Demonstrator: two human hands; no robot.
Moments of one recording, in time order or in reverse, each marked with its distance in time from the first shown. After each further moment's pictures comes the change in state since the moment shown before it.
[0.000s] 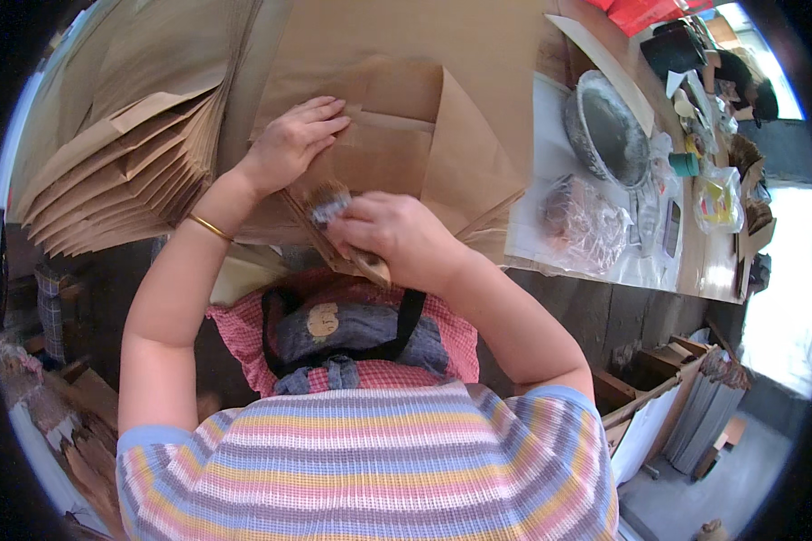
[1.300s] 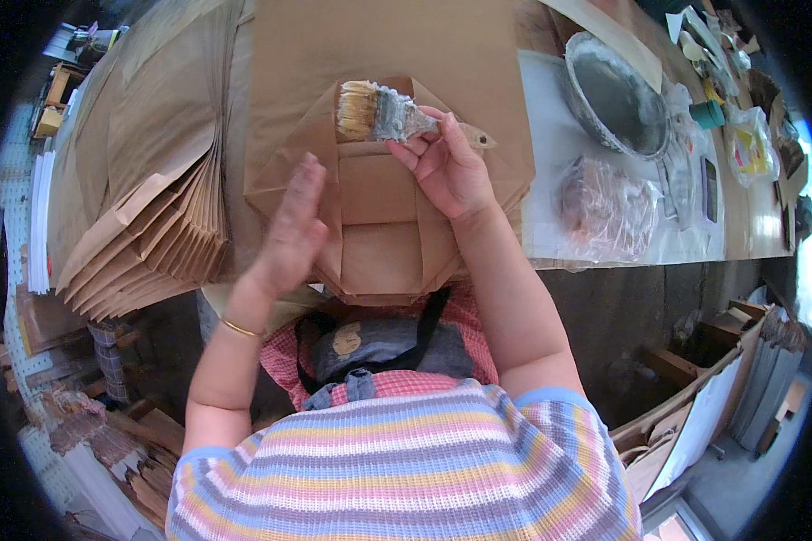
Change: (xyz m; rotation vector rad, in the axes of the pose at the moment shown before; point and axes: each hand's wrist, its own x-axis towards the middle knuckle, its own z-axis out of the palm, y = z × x) left_hand -0.035 0.046 0.004 -0.184 -0.057 -0.096; right_hand -0.024 0.126 0.009 1.808 0.793 0.022
